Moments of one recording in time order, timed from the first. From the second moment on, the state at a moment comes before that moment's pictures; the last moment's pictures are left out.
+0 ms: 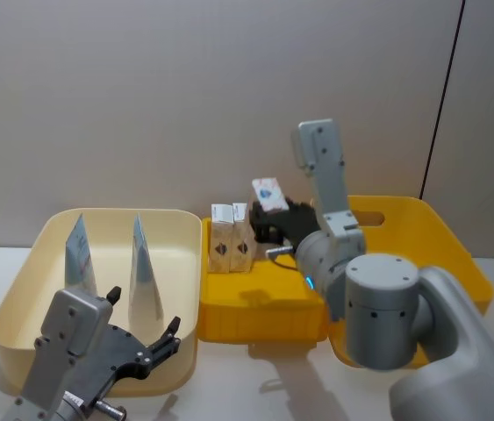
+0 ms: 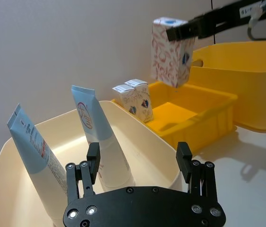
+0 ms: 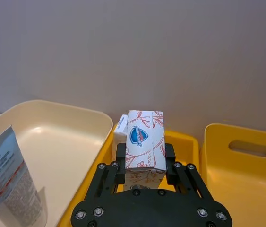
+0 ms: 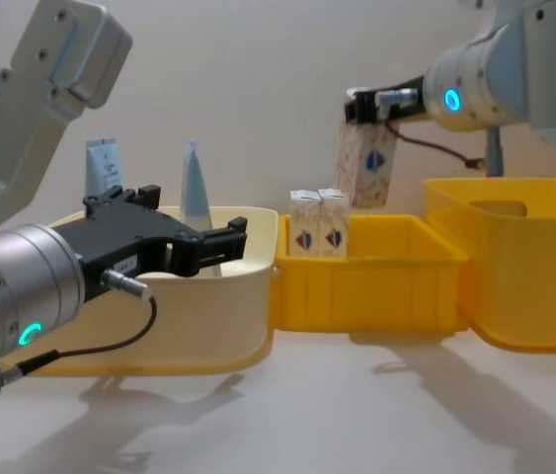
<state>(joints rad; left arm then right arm) -0.24 0.38 0.45 -1.63 -0.20 0.01 -0.01 0.63 -0.01 -0.35 -1.33 0.12 0.52 -0.07</state>
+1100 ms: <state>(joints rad) -0.24 0.38 0.45 -1.63 -0.20 0.01 -0.01 0.52 0.16 -0.23 -1.50 0.00 0.36 -0.17</state>
